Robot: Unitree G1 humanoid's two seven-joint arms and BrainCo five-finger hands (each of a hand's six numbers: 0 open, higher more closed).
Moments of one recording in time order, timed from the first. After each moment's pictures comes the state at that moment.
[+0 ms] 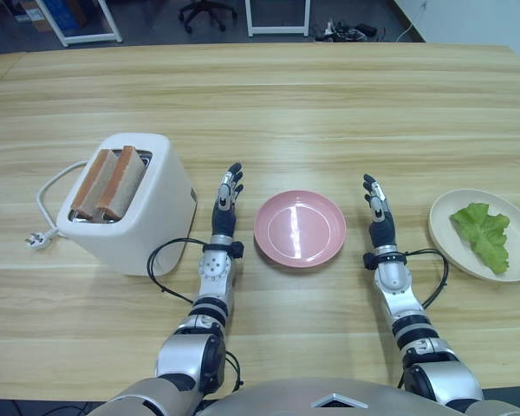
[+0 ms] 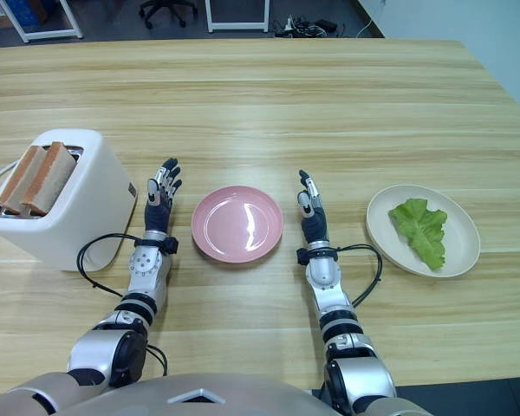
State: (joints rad) left arm -0.40 0.02 0.13 0.98 -0.04 -0.81 -0.10; right arm -0.24 -0.11 0.03 0.71 -0.17 -0.63 -0.16
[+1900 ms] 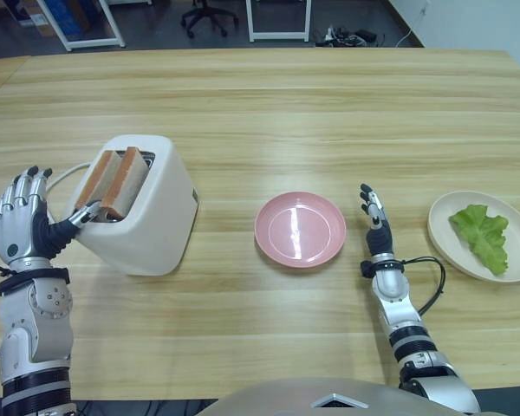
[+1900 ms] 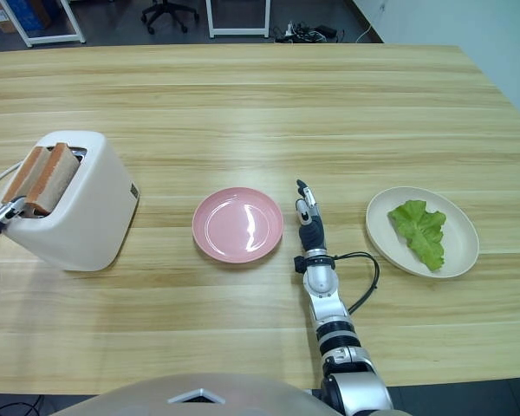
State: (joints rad) left arm 0.18 0.64 0.41 0.04 0.70 -0.02 0.20; right arm -0.16 -0.08 0.03 0.59 -0.17 -0.54 -0.14
